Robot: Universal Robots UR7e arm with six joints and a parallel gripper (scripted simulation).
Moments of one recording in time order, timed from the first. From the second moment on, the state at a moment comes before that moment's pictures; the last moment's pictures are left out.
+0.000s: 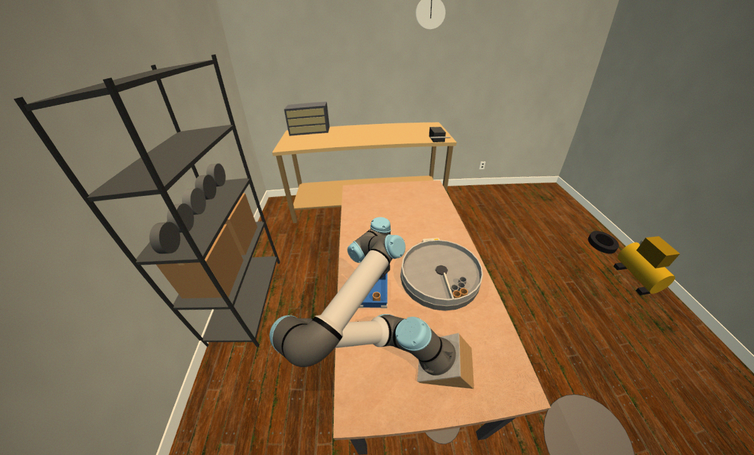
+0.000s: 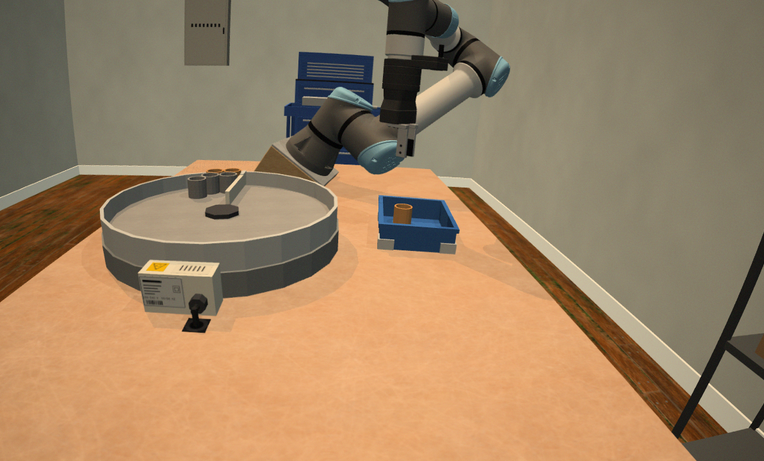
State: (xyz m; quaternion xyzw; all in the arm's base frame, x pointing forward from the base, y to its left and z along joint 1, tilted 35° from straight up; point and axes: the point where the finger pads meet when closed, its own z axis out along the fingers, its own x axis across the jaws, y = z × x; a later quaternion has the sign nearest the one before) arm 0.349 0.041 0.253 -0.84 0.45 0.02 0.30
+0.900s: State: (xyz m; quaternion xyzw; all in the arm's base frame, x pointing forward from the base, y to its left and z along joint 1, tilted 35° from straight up) arm 0.334 -0.005 0.218 -0.84 0.46 0.02 0.30
